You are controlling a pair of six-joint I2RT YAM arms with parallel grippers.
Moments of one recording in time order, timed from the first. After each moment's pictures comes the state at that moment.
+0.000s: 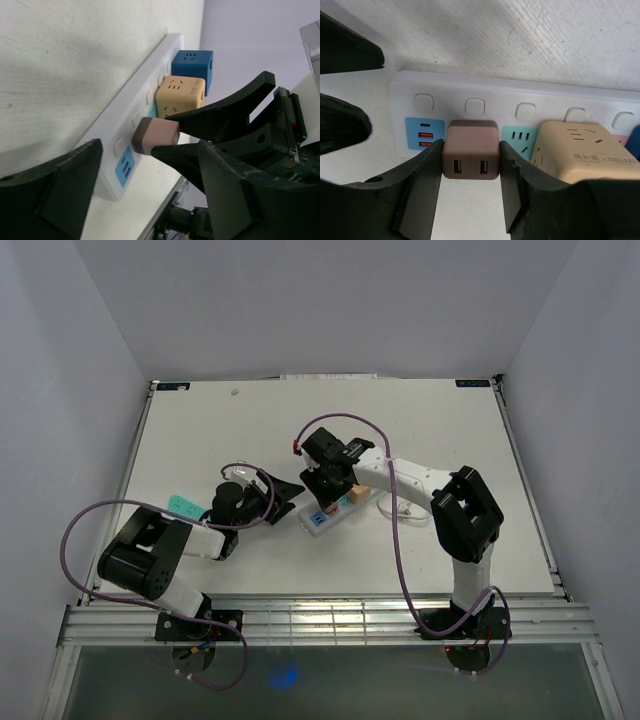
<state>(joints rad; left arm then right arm) -0.40 1.57 0.31 0.97 0.36 -1.26 0.85 1.93 1.51 -0.73 0.02 0.07</state>
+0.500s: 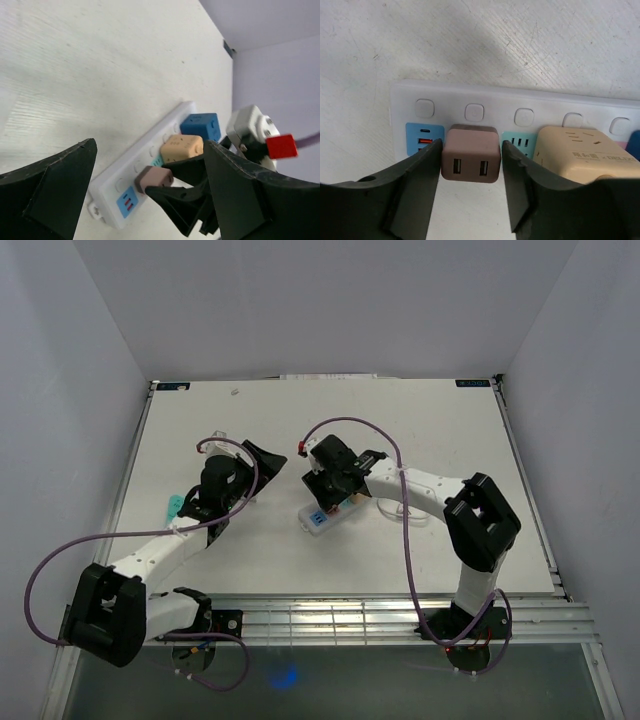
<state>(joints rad) -0.38 1.15 0.54 0.30 0.05 -1.00 0.85 1.82 1.34 -0.53 0.03 0.08</state>
